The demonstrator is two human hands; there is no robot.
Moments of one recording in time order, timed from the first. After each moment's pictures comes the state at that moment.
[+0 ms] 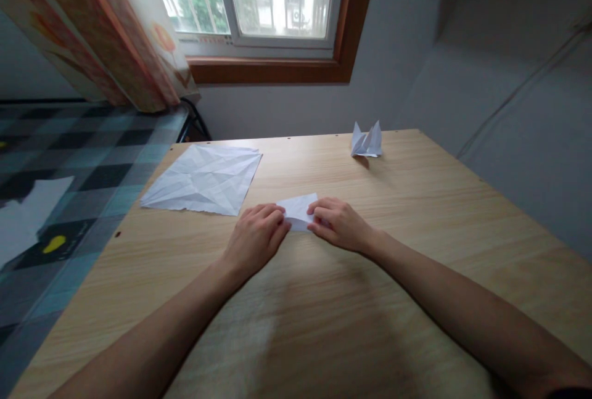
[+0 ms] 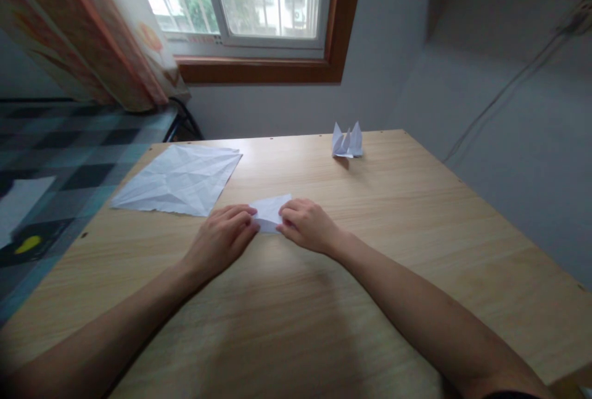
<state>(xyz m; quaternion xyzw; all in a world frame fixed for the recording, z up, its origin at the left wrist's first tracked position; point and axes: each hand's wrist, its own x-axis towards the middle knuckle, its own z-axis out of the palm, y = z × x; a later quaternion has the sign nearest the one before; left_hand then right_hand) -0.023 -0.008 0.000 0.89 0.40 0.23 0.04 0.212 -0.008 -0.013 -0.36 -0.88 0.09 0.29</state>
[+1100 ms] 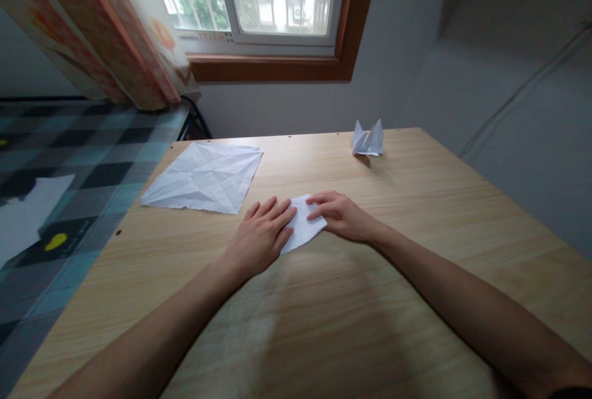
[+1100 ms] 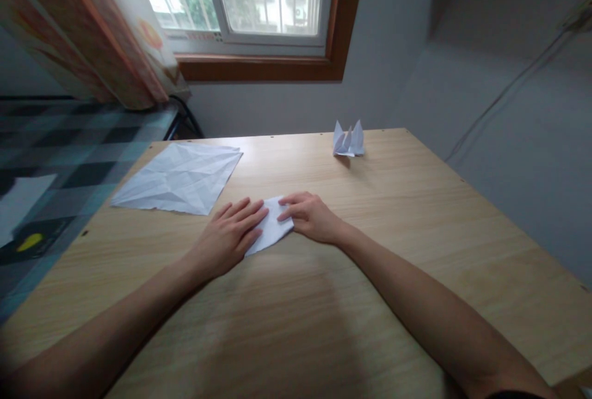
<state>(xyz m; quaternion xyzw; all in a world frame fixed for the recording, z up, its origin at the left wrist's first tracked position) -0.025 -0.010 -0.003 0.90 0.42 0.09 0.03 0.225 0.006 -0.020 -0.35 -0.85 0.22 0.33</state>
